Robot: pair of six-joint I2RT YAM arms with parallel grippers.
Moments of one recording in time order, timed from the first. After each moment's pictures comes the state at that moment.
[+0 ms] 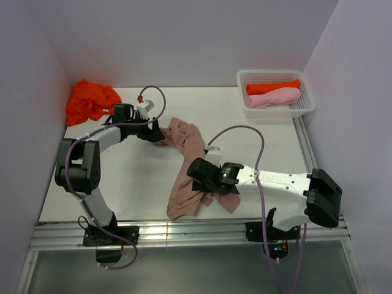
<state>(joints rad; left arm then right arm) -0.13 1.79 1.09 -0.07 0.66 0.06 1.11 1.39 0.97 -0.67 0.39 1.10</state>
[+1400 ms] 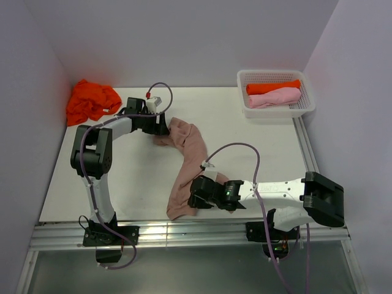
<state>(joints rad) -0.20 2.03 1.33 -0.15 0.51 -0.03 1.25 1.34 0.68 -0.29 0.25 1.20</state>
